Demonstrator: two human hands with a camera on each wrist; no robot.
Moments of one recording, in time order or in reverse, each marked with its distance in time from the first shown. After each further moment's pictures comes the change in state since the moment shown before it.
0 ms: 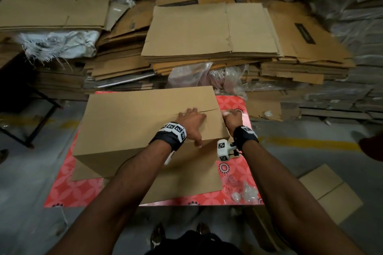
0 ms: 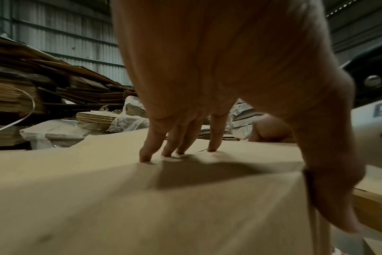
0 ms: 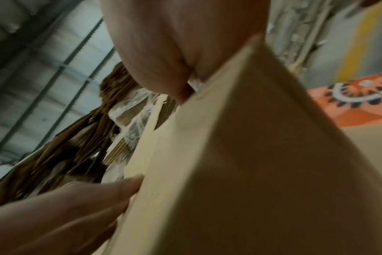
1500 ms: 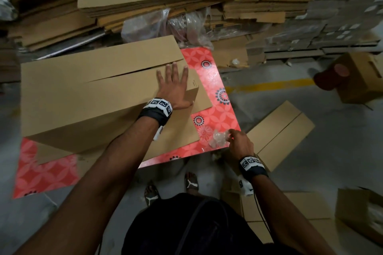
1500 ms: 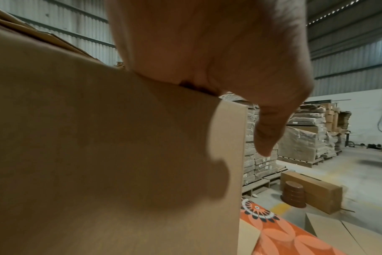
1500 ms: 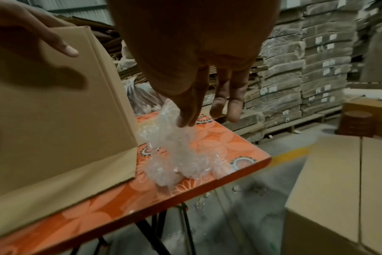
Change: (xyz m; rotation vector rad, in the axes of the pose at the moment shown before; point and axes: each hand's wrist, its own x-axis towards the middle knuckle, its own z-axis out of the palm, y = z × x) left_hand 0.018 0.051 0.065 0.099 0.178 0.042; right_hand -0.198 0.180 -0.138 -0.985 0.037 -0.069
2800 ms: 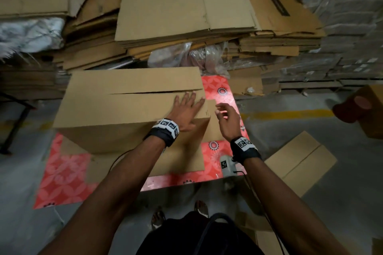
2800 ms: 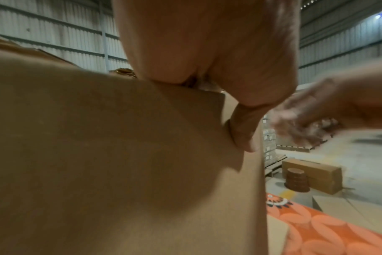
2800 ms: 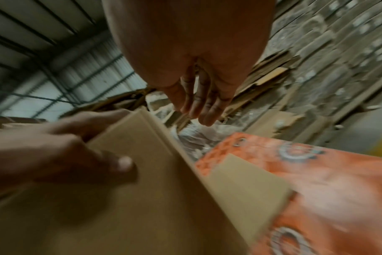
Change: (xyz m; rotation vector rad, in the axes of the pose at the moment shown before) left_hand -0.016 -0.036 -0.015 0.060 -0.045 0.171; right_hand 0.100 -0.146 -0.056 0.745 0.275 -0.326
